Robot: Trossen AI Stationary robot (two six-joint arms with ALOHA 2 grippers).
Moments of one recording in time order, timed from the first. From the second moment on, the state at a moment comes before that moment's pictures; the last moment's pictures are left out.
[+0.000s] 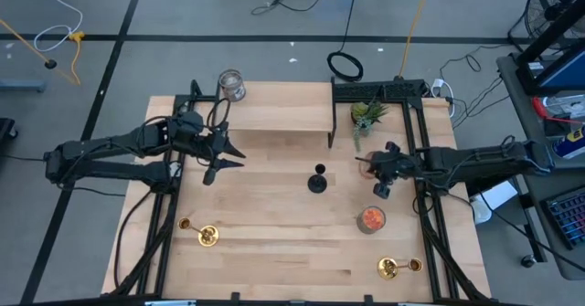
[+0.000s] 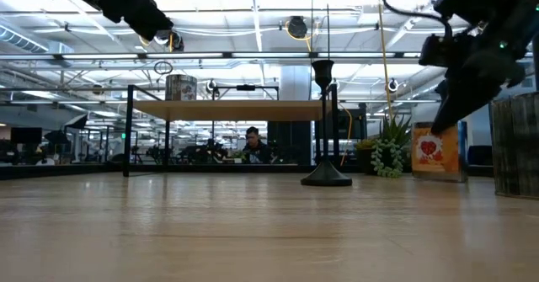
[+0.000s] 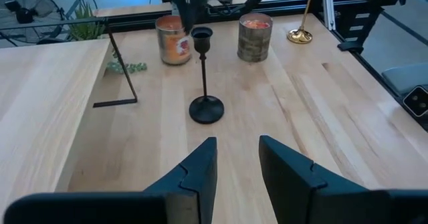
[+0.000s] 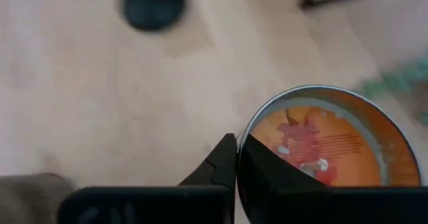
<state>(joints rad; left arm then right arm) 0.25 0.81 0.73 -0.39 0.36 0.22 0.00 0.78 0.44 -0.57 0.19 0.26</state>
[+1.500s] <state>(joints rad) 0.25 0.81 0.73 -0.35 0.36 0.17 -0.16 1.57 1.54 -0.58 -0.08 -0.42</state>
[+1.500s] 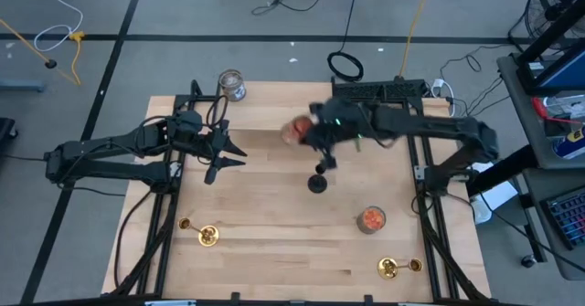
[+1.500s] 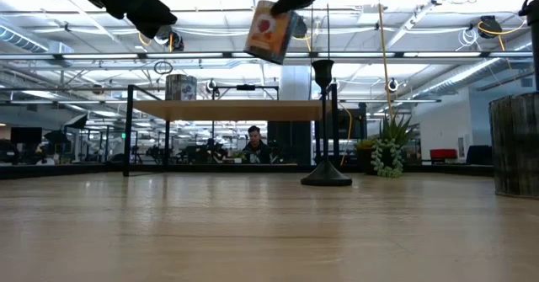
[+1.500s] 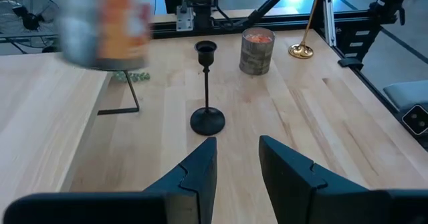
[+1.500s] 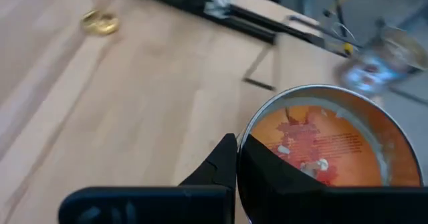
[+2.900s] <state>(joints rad) 0.25 0.81 0.73 -0.35 0.36 0.23 -0.47 1.91 1.70 -0.33 -0.16 -0.31</state>
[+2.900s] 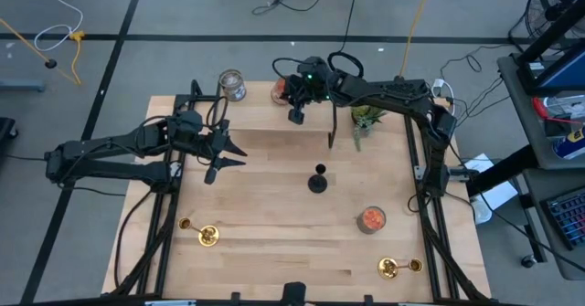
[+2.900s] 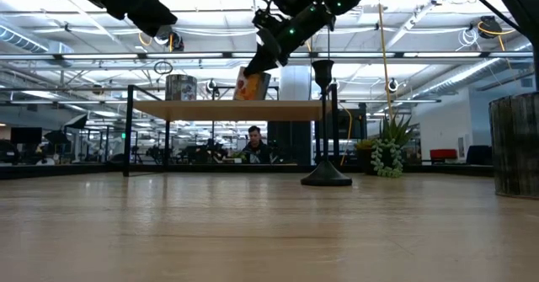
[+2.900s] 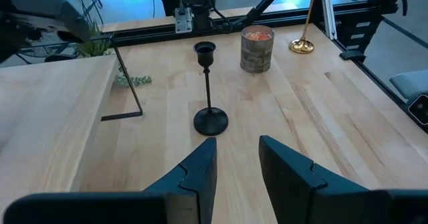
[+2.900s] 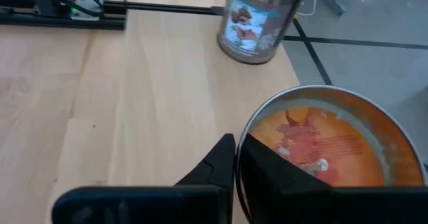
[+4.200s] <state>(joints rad) 0.25 0.81 0.73 -0.42 0.36 0.20 -0.36 1.82 1.69 -0.36 0.03 -0.39</state>
